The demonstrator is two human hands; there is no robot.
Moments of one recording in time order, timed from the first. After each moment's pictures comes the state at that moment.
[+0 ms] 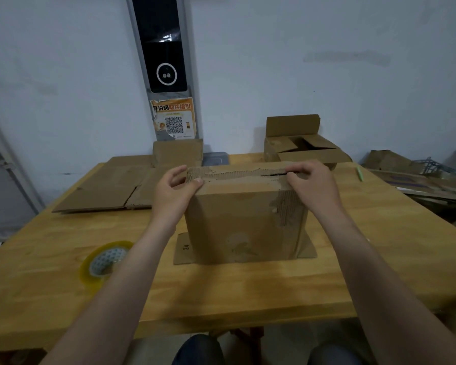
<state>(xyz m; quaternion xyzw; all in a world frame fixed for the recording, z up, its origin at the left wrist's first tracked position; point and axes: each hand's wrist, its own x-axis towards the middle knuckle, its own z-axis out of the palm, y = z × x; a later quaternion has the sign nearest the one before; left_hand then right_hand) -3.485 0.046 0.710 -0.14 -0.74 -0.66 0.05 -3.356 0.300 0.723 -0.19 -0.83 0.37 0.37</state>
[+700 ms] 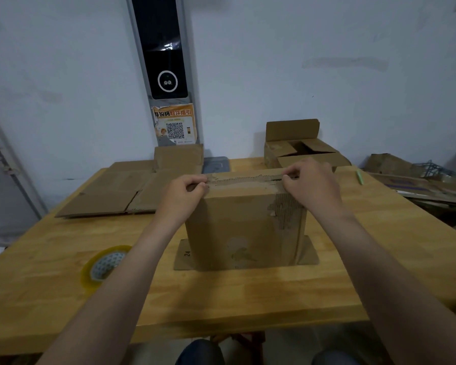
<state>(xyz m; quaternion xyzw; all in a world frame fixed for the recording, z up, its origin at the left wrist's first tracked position) -3.485 0.055 0.725 -0.26 -0.84 -0.47 0.09 -3.358 0.297 0.744 -0.25 -0.91 0.17 0.30</state>
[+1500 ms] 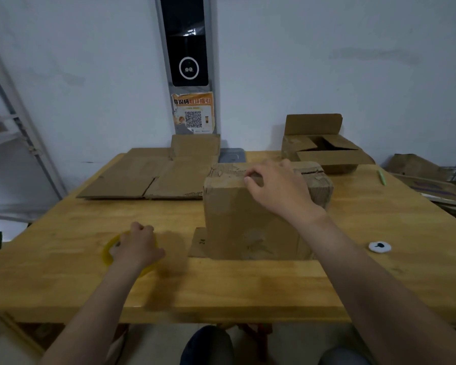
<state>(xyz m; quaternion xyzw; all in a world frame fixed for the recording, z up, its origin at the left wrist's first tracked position) -3.519 -0.074 0.621 -0.03 -0.99 -0.07 -0.10 -3.389 0.208 0.740 -0.09 -0.96 0.13 0.21</state>
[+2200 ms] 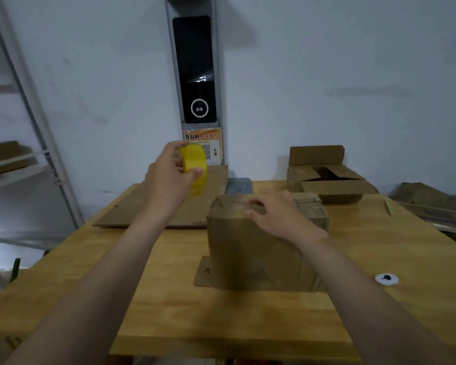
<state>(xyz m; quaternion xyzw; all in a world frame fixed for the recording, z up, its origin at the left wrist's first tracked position) -3.464 0.003 0.811 -0.21 -0.81 -0.48 0.26 -3.388 0.221 0.751 -0.06 -0.96 0.21 0.14</state>
